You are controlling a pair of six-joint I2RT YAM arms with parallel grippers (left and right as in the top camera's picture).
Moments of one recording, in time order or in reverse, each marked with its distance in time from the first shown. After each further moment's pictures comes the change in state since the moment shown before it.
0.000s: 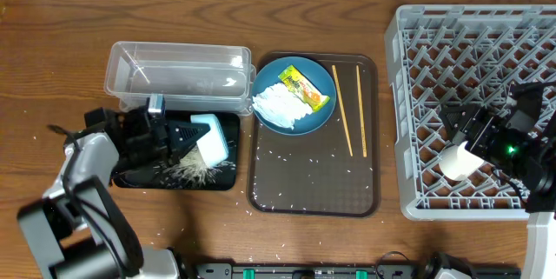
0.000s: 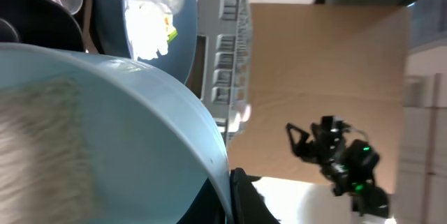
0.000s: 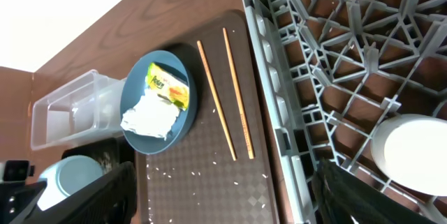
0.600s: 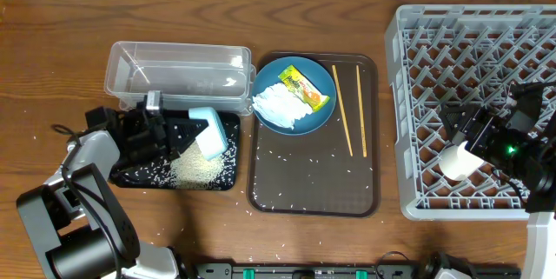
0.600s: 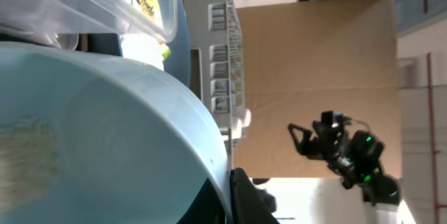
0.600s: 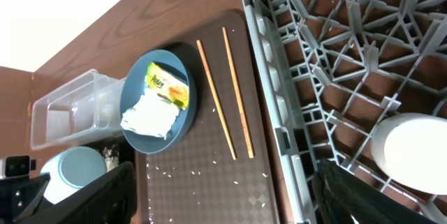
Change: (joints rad) left arm 0.004 0.050 -0.005 0.106 0.055 0.037; right arm 0.000 0.000 0.000 -0.002 0.001 0.000
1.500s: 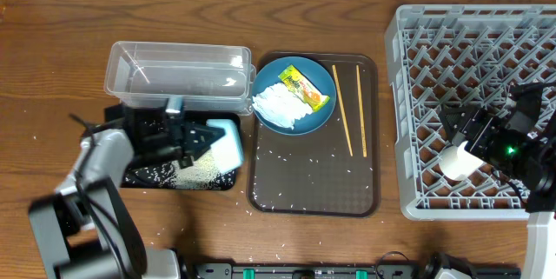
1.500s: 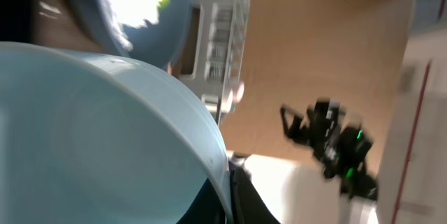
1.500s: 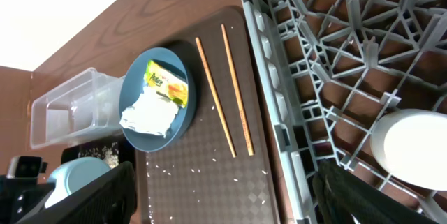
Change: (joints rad) left arm -0.150 -0.095 -0.002 -0.121 -0.063 -0.083; right arm 0.000 0.001 0.000 -0.010 0.003 0.000
